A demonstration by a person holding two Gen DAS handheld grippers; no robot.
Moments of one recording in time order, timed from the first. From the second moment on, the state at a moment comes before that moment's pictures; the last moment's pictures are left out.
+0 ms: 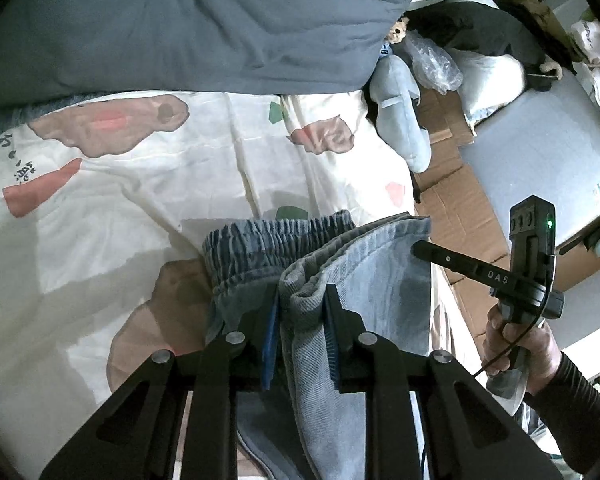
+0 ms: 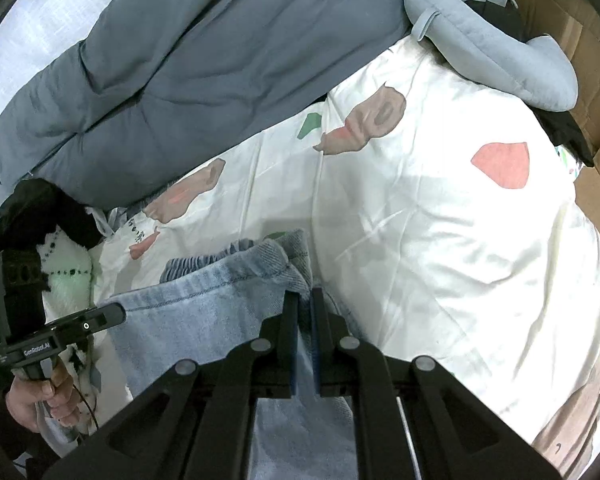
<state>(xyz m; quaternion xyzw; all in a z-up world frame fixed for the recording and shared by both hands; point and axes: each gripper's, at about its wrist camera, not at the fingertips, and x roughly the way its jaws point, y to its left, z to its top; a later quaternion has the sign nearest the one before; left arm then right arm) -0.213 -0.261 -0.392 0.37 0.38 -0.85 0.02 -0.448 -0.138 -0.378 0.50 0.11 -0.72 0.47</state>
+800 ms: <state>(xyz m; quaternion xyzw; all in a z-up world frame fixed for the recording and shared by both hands) -0.254 -0.275 -0.405 0.39 0.37 -0.84 0.04 -0.468 -0.154 -0.386 0.50 0.12 -0.74 0.43</state>
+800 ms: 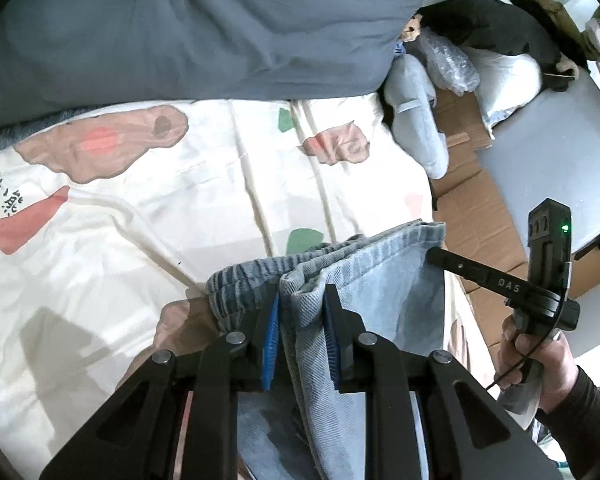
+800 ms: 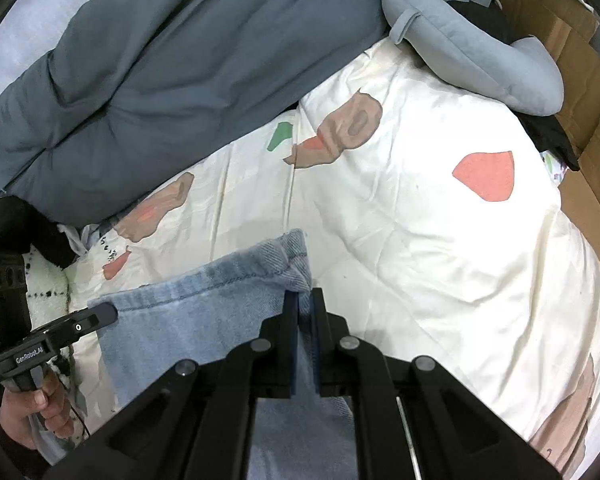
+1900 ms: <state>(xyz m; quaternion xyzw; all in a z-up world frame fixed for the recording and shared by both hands) -0.248 -0.250 -0.372 0.40 0.32 -0.86 0.04 -0.428 -0.166 -0.382 0.50 0.11 -0.73 0.45</state>
